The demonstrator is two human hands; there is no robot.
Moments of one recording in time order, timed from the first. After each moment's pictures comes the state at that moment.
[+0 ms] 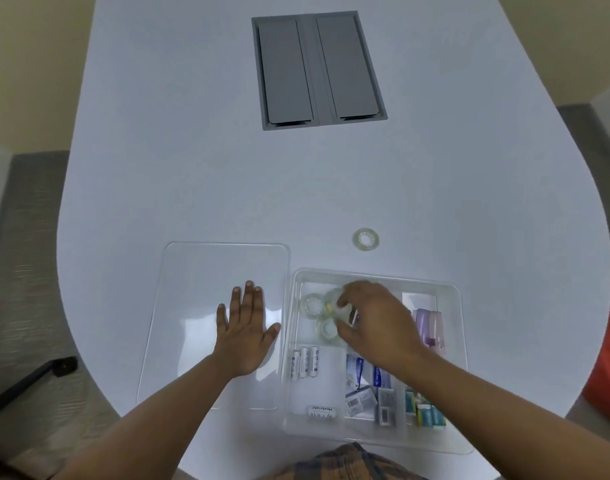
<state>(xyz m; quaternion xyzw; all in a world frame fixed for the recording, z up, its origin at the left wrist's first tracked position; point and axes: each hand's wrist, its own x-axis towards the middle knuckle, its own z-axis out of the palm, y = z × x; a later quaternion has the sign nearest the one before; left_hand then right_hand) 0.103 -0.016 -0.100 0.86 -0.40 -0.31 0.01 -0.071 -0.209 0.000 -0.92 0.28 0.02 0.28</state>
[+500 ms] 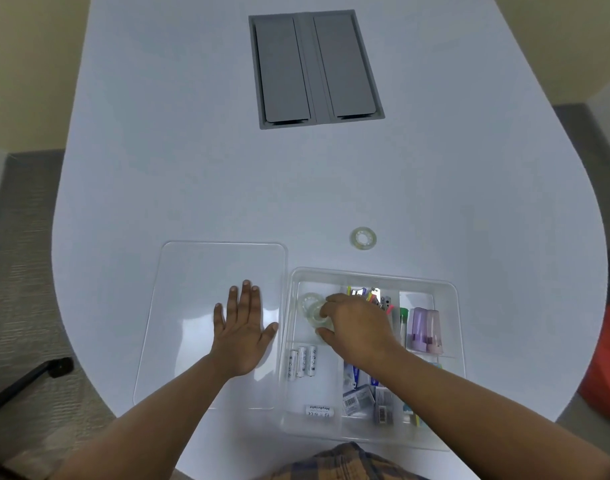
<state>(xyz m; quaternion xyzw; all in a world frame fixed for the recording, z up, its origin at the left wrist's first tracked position) 0.101 -0.015 -0.096 0.86 -0.40 -0.30 0.00 -0.052 -0.193 -0.024 -0.94 0.24 0.12 0.22</state>
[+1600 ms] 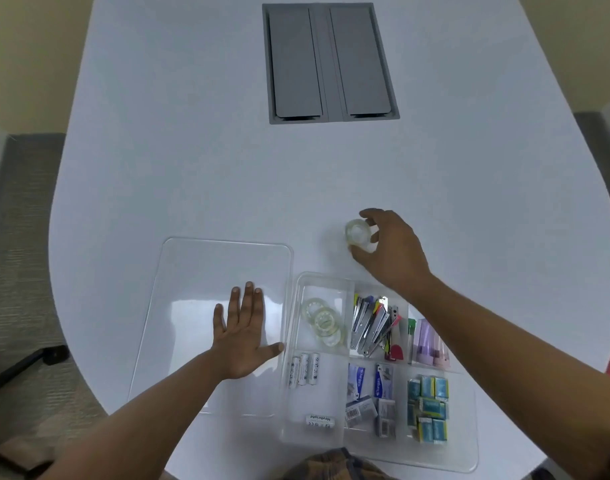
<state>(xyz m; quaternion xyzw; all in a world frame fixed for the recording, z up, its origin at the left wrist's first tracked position) 0.115 -0.018 -0.091 0.82 -0.42 -0.39 -0.02 0.001 -0.300 -0.001 -0.87 0.37 -0.06 0.33</state>
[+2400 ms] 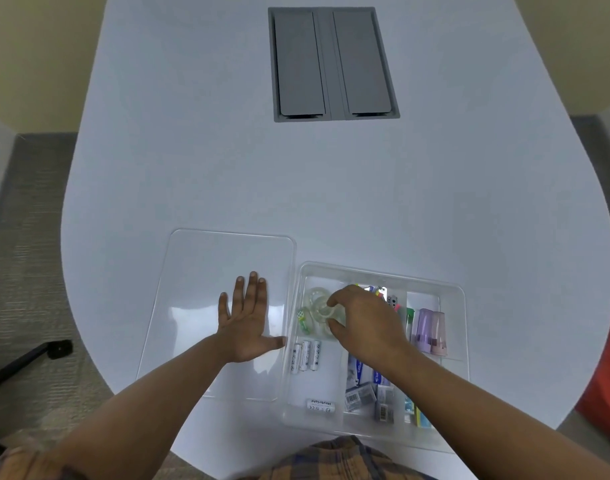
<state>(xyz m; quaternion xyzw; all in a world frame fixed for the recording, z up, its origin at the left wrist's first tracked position) 0.114 -0.018 -0.090 0.82 -0.42 -0.38 -0.03 -0.052 -0.192 -0.008 -0.91 0.29 0.10 0.27</state>
